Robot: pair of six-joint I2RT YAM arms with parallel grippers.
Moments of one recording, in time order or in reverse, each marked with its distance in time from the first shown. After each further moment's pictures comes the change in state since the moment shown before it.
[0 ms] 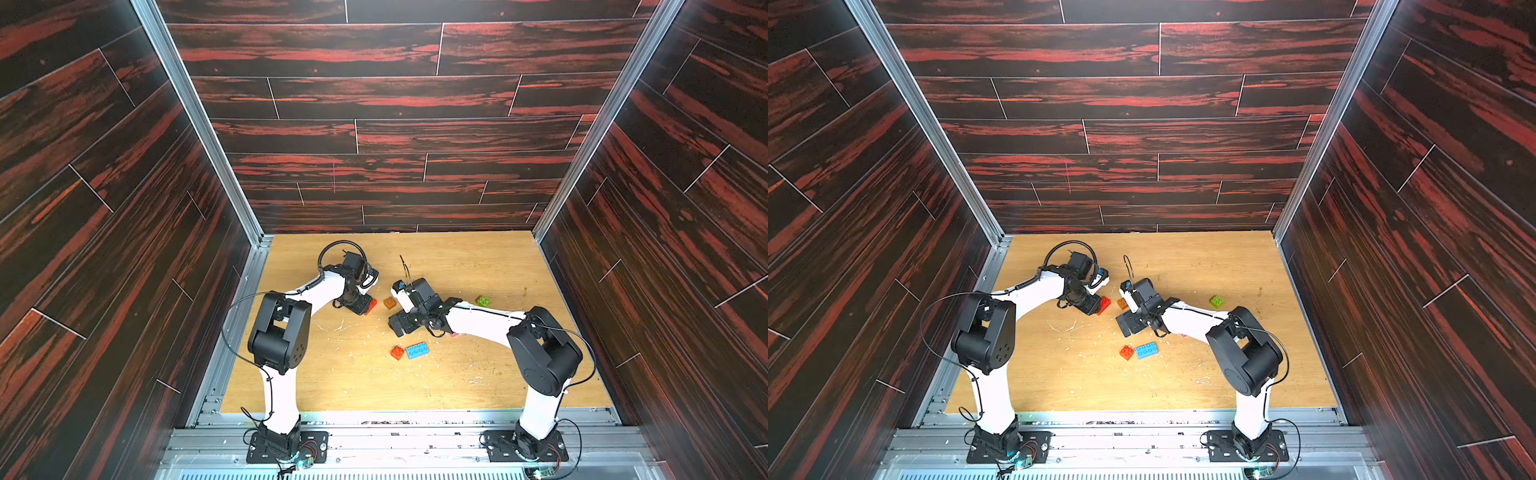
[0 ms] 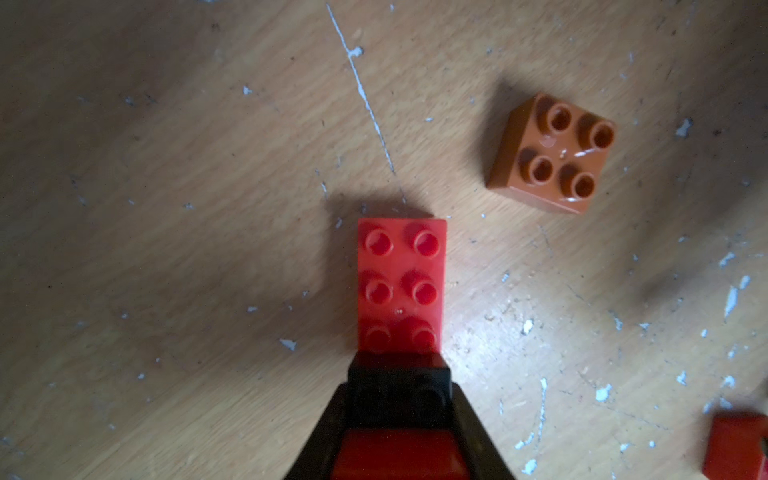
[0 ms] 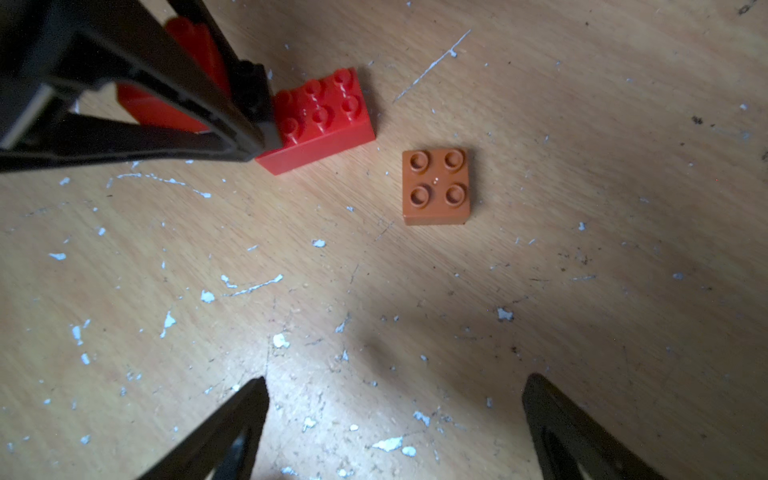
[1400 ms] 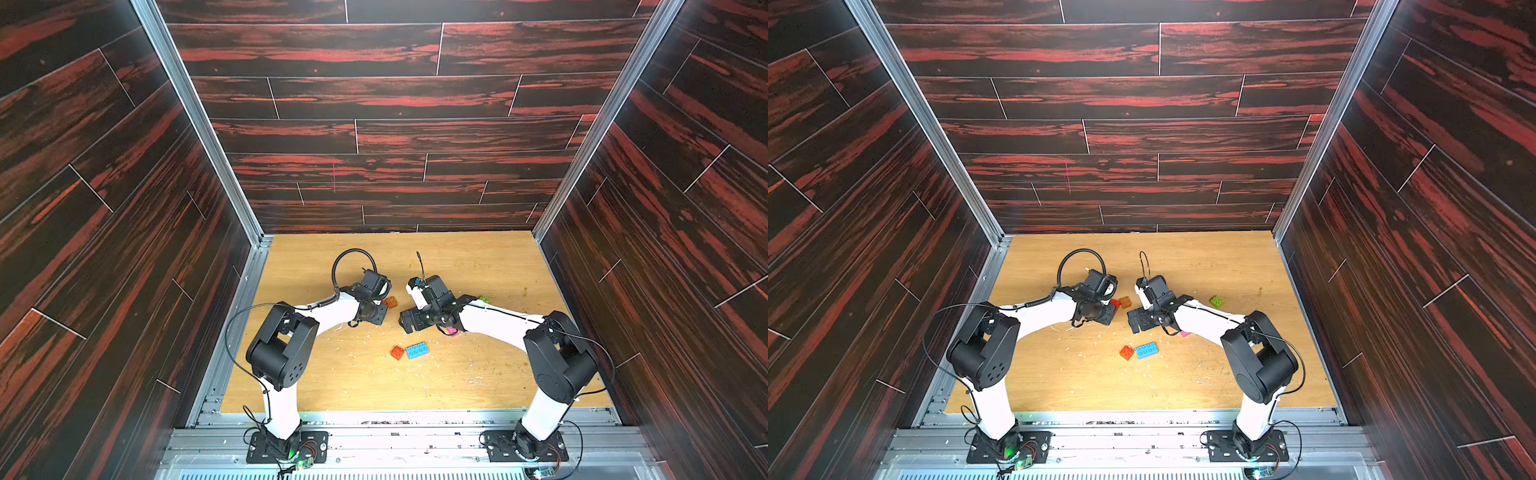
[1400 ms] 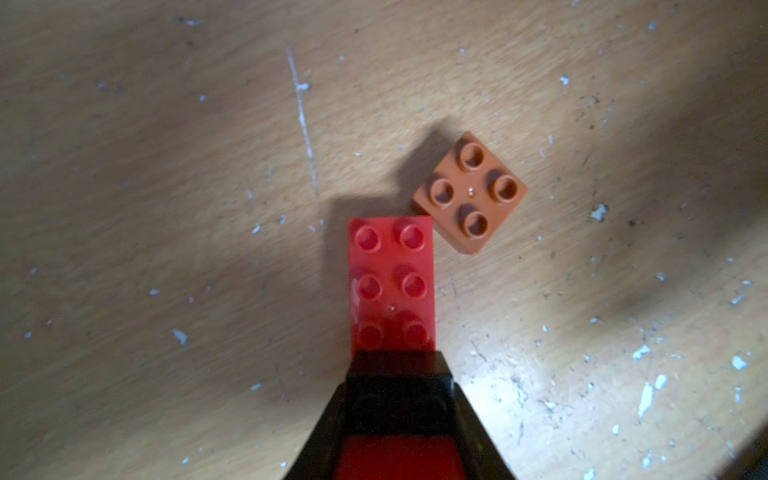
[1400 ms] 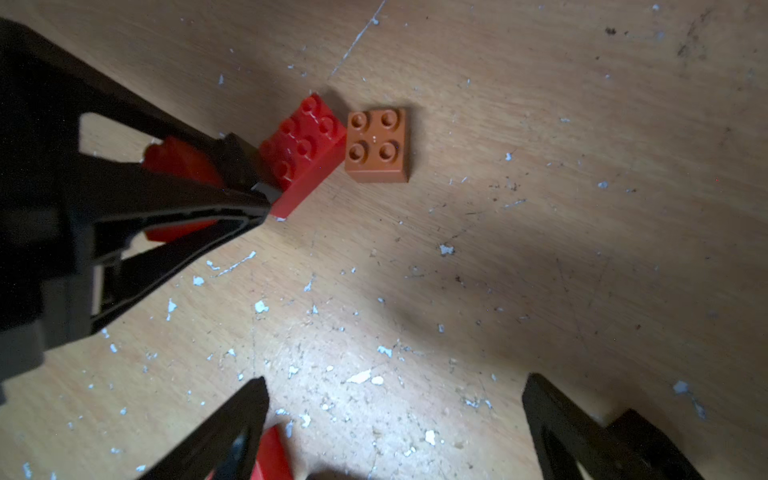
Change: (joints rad) left arm -0.184 -0.088 -0.217 0.287 -0.145 -0.338; right arm -0.079 -0.090 -0.055 -0.079 -0.046 0.120
